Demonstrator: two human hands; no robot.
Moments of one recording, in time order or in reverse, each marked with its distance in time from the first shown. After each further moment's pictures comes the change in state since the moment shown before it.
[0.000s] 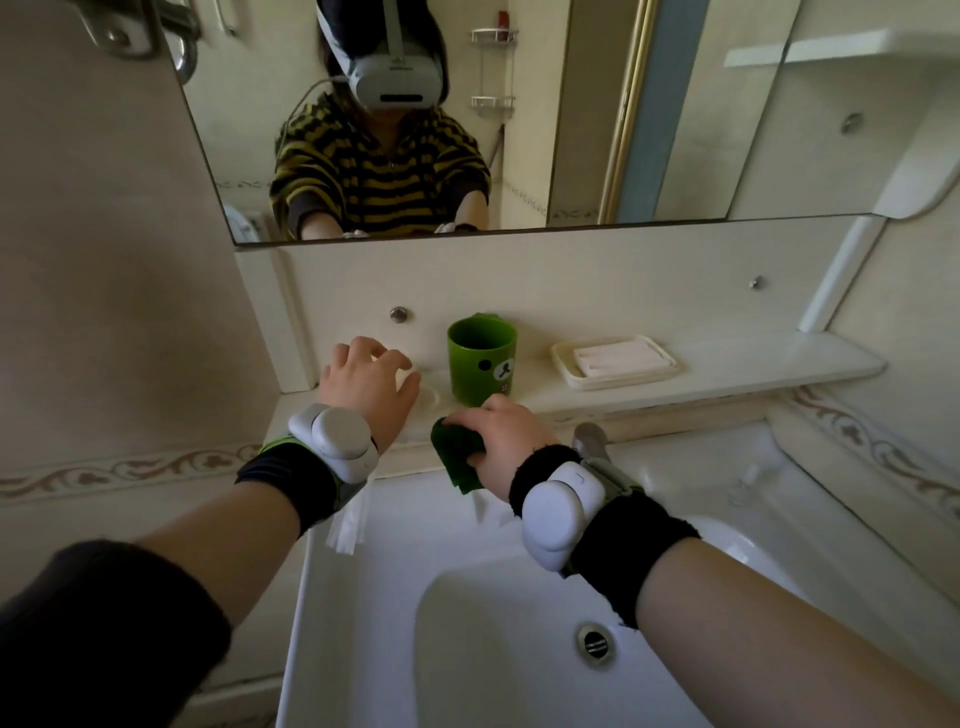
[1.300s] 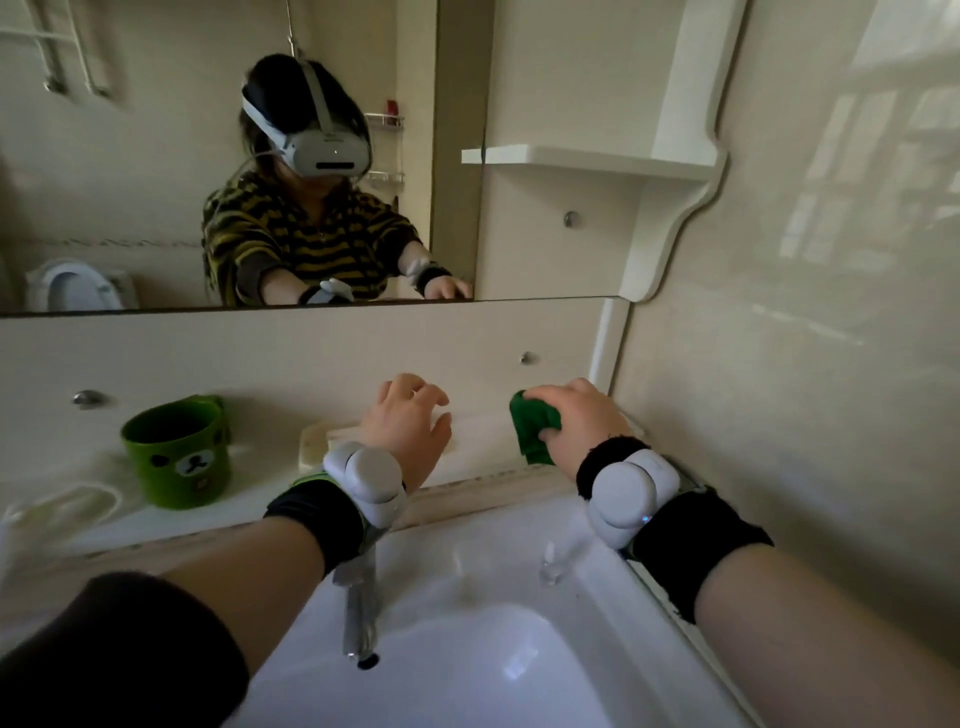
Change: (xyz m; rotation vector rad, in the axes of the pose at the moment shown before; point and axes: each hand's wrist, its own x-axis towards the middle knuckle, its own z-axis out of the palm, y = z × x) left_hand 0.032 0.300 0.060 -0.240 -0.064 0.223; right_hand -0.081 0.268 -0.193 -0.113 0.324 0.295
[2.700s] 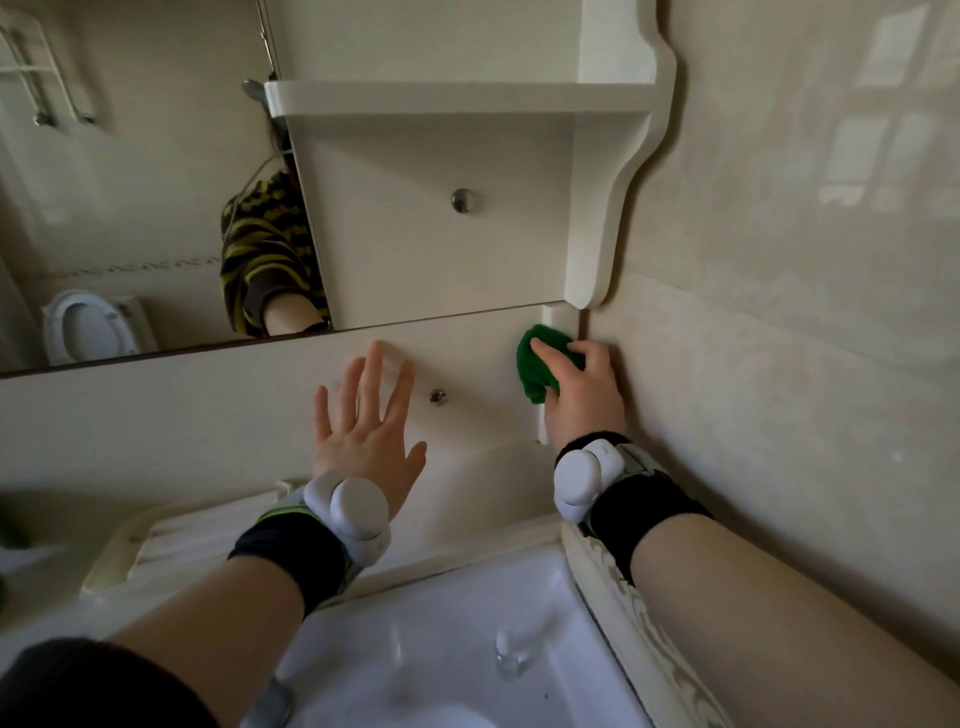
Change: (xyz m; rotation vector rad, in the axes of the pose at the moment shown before) left_hand 0.112 0.052 0.115 0.554 0.059 -0.090; right_hand 0.154 0.154 0.032 0.253 0.459 -0.067
